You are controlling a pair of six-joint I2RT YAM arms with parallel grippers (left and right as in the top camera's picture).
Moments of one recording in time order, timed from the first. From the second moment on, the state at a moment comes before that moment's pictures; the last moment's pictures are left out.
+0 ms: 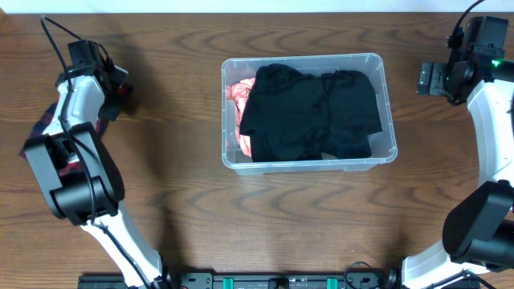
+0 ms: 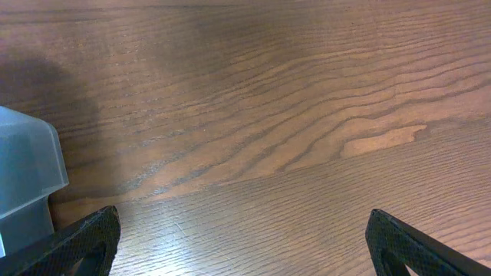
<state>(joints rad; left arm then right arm) 0.29 2.09 1.56 -0.66 -0.29 0.71 -0.21 1.77 1.56 -0.83 0.16 -0.05</state>
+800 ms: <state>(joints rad) -0.06 1.73 1.56 -0.66 -0.40 0.83 -0.21 1.77 1.56 -0.83 0.16 -0.05</state>
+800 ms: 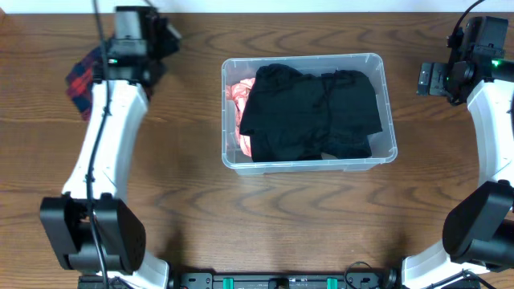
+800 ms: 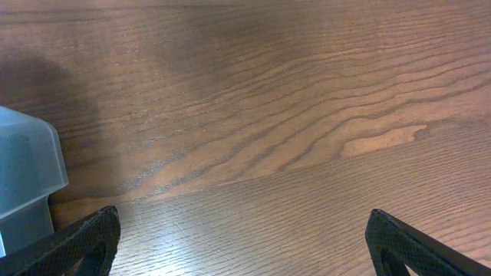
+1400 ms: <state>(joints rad) -0.61 1.67 1.56 -0.59 -0.40 0.83 -0.21 1.77 1.56 -0.83 0.16 -0.05</state>
